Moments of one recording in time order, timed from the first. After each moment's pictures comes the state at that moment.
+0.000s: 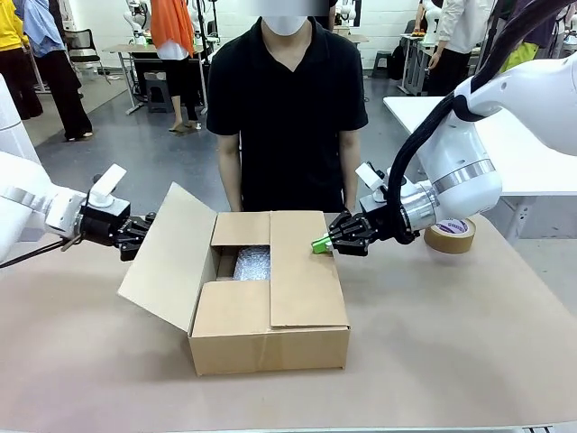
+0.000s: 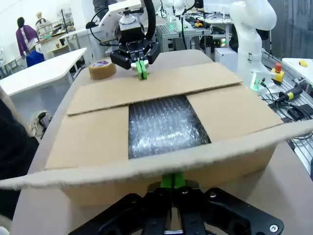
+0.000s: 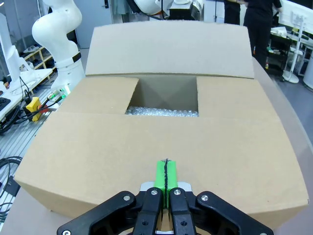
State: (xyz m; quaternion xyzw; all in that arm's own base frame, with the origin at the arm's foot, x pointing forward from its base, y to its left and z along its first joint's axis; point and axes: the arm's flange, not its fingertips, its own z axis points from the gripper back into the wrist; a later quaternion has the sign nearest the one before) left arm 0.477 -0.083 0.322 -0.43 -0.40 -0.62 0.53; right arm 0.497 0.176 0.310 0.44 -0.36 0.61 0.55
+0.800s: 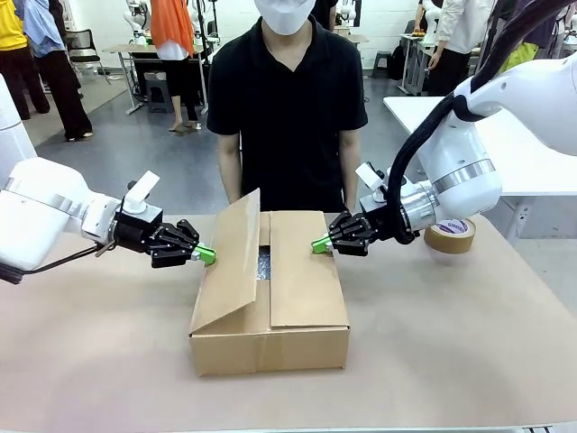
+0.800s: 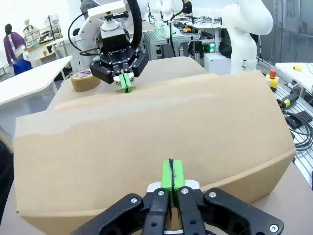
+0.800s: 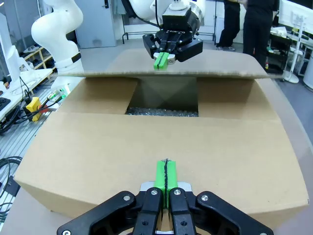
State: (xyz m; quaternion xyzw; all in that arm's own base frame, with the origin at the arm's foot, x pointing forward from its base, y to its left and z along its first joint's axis) left arm 0.473 -0.141 0.310 -0.45 -0.38 -0.62 0.51; right arm 0.497 0.176 0.310 0.44 -0.36 0.61 0.55
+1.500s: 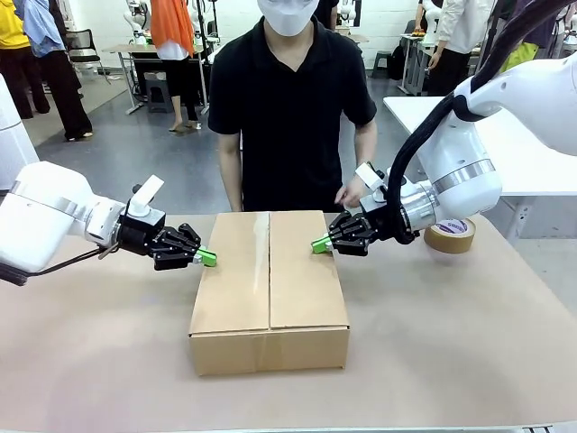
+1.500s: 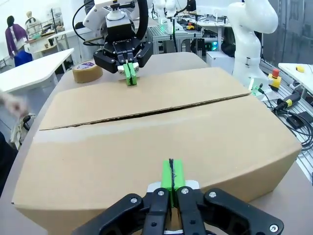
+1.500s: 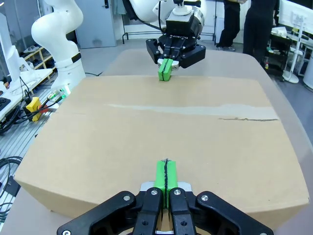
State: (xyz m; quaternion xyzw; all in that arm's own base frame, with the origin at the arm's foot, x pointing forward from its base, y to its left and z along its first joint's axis) left arm 0.478 -0.140 0.300 -0.45 -0.37 -0.62 0.53; right arm 0.497 0.176 0.310 0.44 -0.36 0.61 0.55
